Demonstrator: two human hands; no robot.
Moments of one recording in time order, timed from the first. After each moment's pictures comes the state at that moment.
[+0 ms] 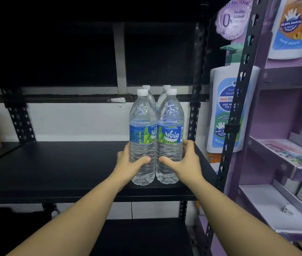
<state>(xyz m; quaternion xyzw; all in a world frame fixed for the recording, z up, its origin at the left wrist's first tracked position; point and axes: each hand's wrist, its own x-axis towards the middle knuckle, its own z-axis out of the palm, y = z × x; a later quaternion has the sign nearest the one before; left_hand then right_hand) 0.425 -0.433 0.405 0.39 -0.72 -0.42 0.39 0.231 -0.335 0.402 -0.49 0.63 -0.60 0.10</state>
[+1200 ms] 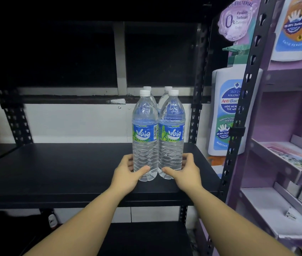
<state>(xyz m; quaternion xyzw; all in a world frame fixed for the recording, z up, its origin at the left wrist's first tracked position) 0.424 -0.452 0.372 0.40 -0.69 -0.42 0.43 0.220 -0.357 0.372 -0.42 0.70 -0.56 0.14</state>
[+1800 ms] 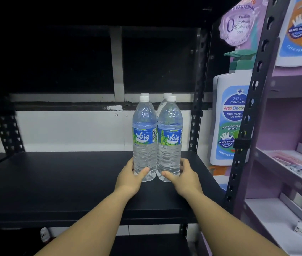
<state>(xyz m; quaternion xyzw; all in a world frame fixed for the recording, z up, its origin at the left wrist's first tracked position) 0.382 -0.498 0.374 0.45 -0.72 -0.36 0.38 0.194 -0.397 0.373 -0.41 0.76 -0.48 0.15</state>
